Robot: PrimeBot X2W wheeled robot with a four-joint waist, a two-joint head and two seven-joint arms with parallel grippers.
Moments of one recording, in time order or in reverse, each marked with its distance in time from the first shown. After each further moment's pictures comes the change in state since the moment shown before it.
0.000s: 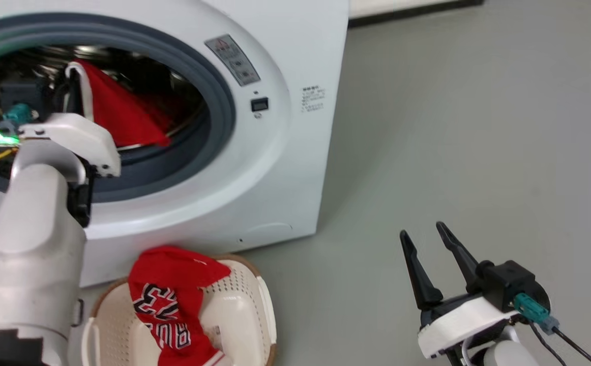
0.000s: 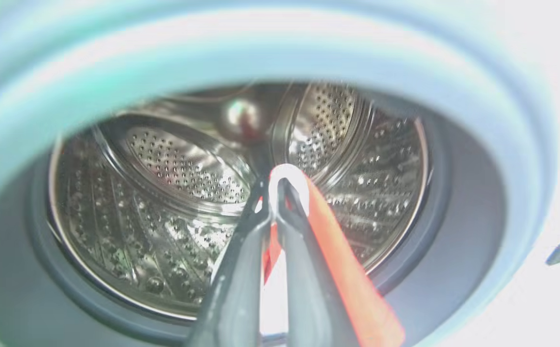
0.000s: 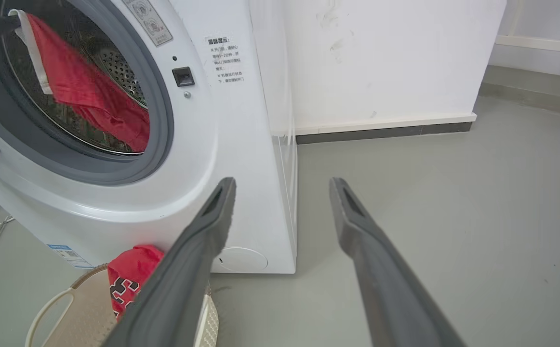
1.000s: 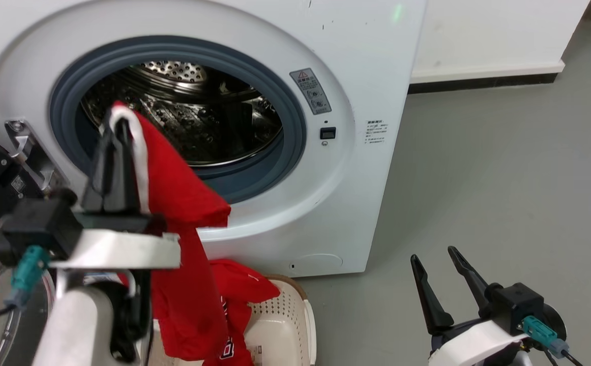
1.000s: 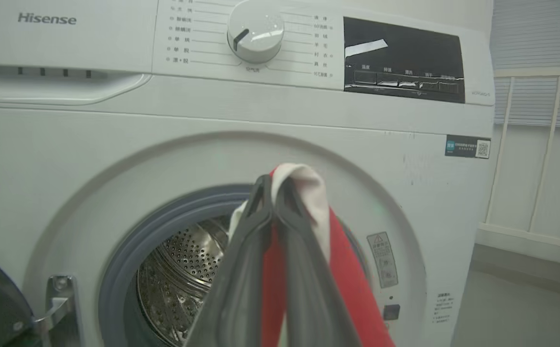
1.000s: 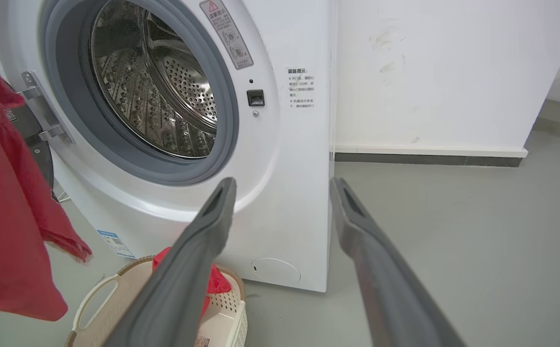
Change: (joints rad) left arm 0.604 -0.111 0.032 -1.106 -0.089 0.111 0.135; right arm 0.136 0.000 -0.044 -0.131 -0.051 0.000 0.094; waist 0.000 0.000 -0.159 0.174
